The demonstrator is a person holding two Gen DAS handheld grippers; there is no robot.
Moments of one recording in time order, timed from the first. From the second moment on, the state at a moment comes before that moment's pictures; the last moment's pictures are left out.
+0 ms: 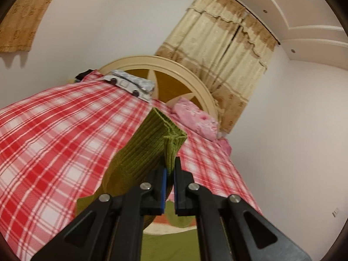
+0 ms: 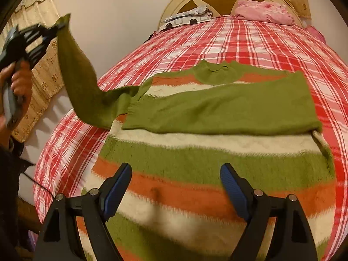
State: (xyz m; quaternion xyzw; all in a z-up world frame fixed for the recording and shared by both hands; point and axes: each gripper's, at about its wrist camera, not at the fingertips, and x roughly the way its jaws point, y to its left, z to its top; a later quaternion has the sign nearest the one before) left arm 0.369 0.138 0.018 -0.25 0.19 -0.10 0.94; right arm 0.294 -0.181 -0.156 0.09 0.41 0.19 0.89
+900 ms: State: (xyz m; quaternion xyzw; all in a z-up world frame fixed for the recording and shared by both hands) left arm 0.409 -0.095 -0.053 -0.14 0.30 -0.20 0.92; right arm 0.239 -0.230 -0.179 0.14 0.36 0.18 0.90
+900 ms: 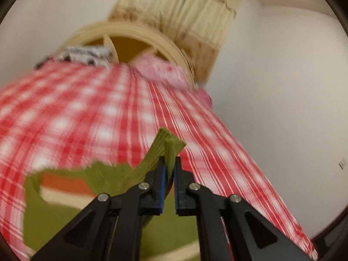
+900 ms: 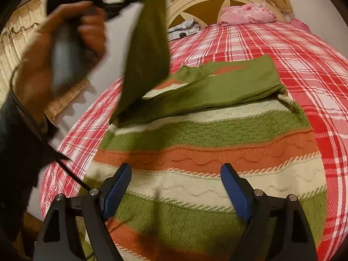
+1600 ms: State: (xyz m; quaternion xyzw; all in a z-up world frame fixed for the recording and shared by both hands) left arm 0.305 0.080 -0.152 0.06 0.37 0.02 0.93; right arm 0.238 -0.250 -0.156 0.13 0.35 0.18 0.91
